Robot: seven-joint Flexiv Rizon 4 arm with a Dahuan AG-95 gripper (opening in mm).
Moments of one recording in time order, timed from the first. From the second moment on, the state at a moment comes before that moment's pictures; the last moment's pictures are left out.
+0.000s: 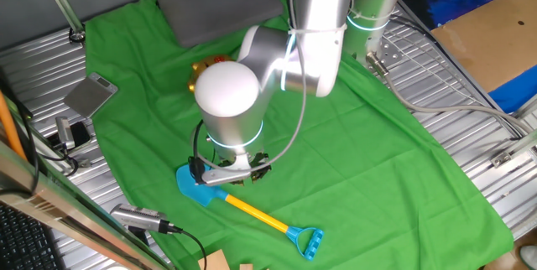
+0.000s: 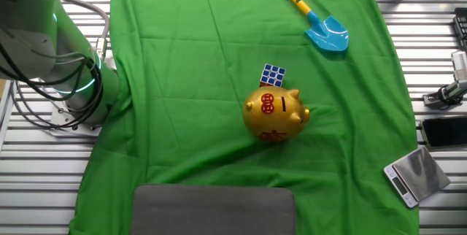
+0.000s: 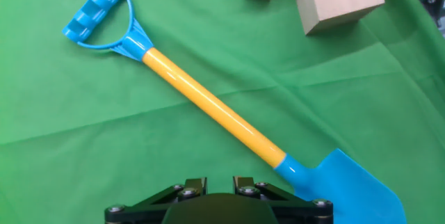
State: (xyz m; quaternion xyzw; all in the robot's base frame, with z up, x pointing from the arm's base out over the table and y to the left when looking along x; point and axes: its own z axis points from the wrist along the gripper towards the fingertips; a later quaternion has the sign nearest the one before) arm 0.519 0.263 0.079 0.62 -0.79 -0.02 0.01
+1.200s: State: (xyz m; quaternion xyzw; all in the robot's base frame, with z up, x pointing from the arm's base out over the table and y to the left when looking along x) arm 0.522 0.281 0.075 0.70 -0.71 -0.03 0.01
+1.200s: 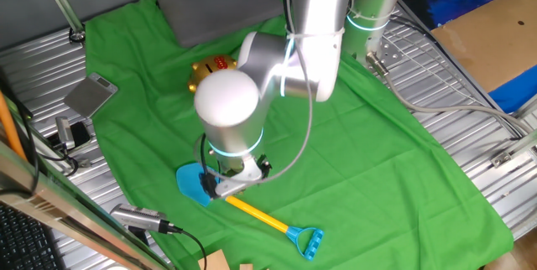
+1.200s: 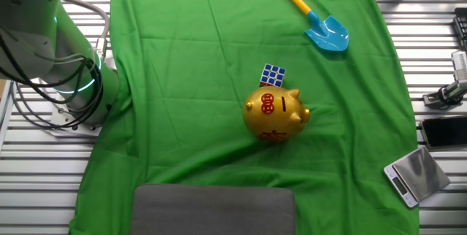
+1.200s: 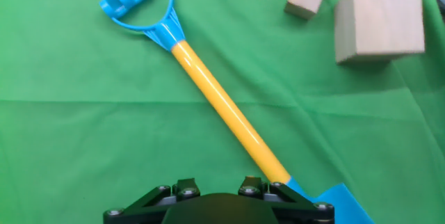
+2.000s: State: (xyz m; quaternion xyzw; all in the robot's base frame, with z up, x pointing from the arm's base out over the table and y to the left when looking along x) arm 0.522 0.284 0.070 0.72 -0.69 -0.03 0.04
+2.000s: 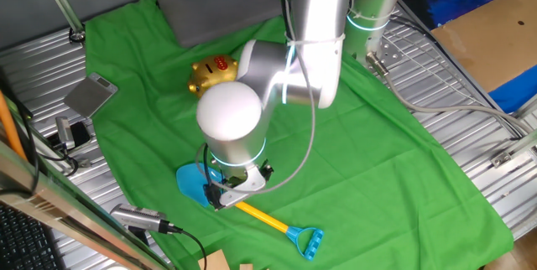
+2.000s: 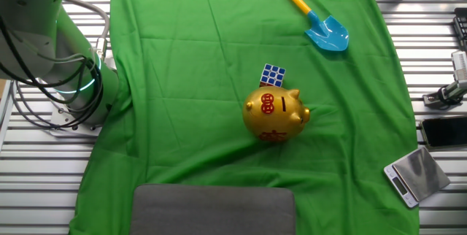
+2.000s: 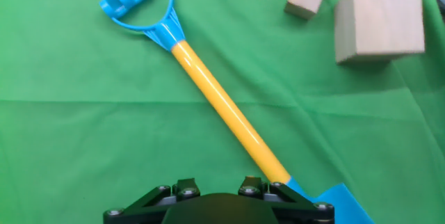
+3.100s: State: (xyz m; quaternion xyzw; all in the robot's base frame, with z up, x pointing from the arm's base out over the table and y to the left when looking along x) arm 0.537 0.288 0.066 0.74 -0.67 -0.02 0.04
